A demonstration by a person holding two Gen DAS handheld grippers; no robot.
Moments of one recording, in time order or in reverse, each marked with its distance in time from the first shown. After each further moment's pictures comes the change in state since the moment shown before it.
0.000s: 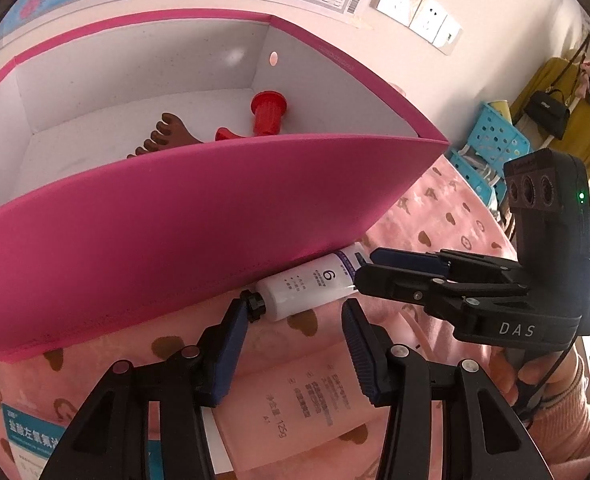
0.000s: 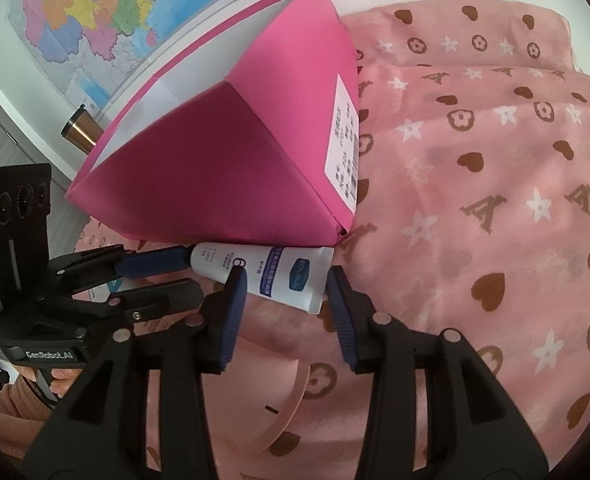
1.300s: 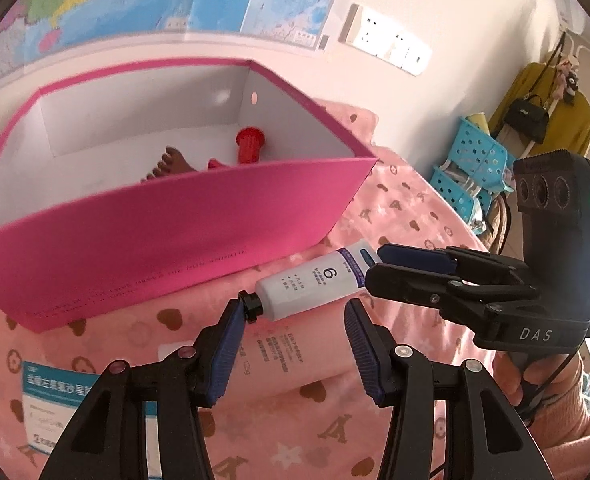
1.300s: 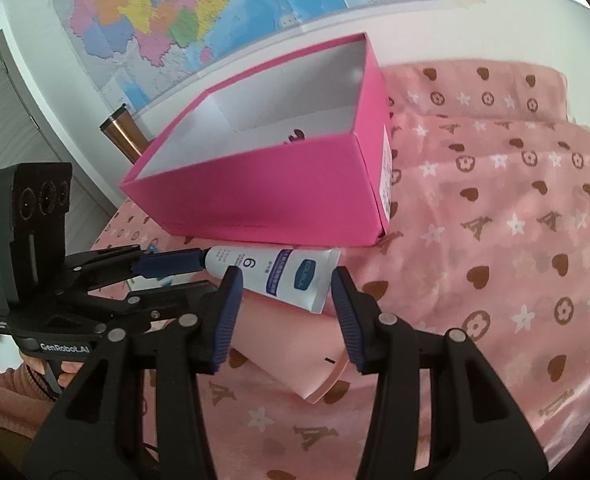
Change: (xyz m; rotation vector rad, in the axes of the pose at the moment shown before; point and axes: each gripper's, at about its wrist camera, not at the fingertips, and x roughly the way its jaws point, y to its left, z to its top) left arm -0.052 -0.022 -0.020 0.038 -0.115 0.002; right arm -0.052 0.046 -0.017 -0.110 -0.104 0.007
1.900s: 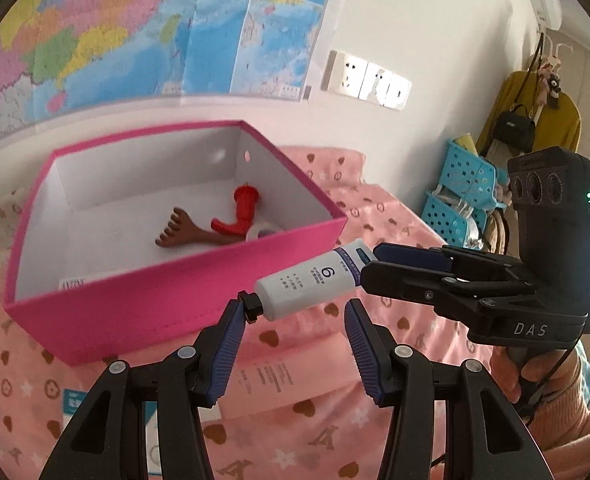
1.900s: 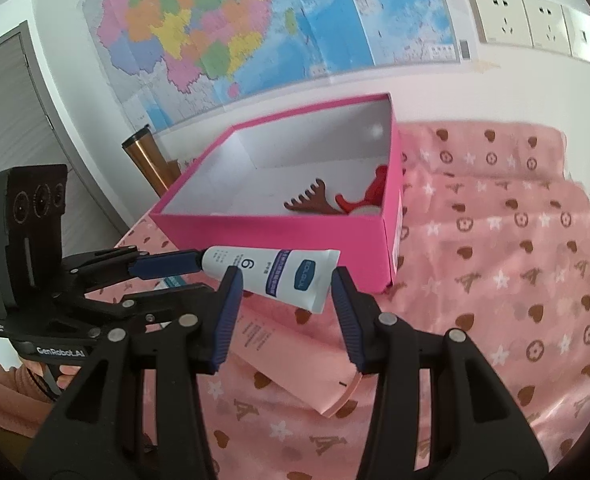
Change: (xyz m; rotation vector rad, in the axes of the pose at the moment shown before) left arm -0.047 -0.016 0.017 0.060 -0.123 0.024; right arm -0.033 0.026 0.023 -0.082 -0.102 0.003
